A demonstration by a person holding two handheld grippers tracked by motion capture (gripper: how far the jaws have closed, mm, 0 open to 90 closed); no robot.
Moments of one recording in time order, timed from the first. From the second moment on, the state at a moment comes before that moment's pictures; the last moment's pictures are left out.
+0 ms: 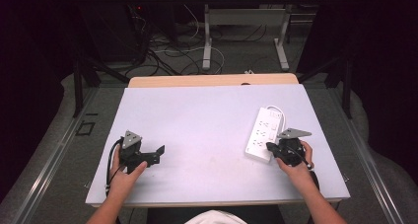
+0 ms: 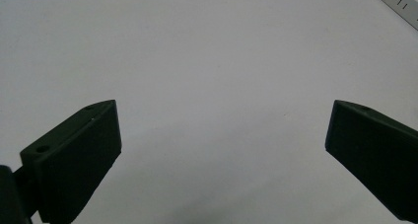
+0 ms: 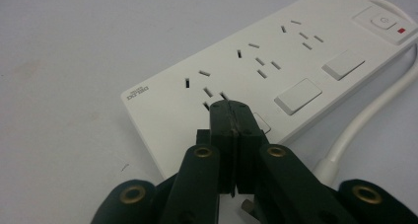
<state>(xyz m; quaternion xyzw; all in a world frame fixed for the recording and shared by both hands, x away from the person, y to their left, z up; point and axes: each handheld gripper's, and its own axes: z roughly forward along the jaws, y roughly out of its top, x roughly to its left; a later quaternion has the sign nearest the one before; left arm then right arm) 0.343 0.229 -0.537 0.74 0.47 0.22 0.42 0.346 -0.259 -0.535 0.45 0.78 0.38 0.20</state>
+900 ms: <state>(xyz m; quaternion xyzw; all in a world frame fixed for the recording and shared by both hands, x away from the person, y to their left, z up) 0.344 0.229 -0.537 0.74 0.47 0.23 0.42 0.348 -0.260 -0.539 0.46 0.78 0.39 0.18</state>
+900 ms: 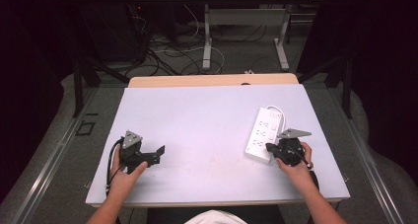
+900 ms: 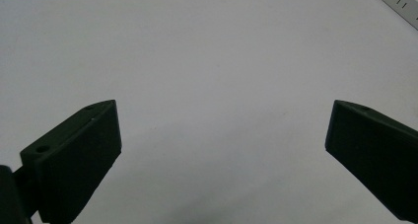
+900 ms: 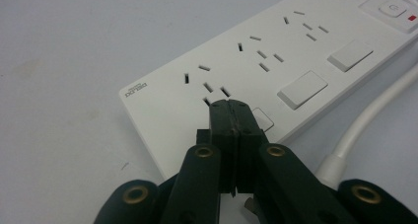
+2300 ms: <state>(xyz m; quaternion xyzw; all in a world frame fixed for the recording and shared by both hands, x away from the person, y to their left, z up) 0.346 0.228 -0.539 0.74 0.47 0.22 0.42 0.345 -0.263 -0.534 0.46 0.77 0.40 0.17</state>
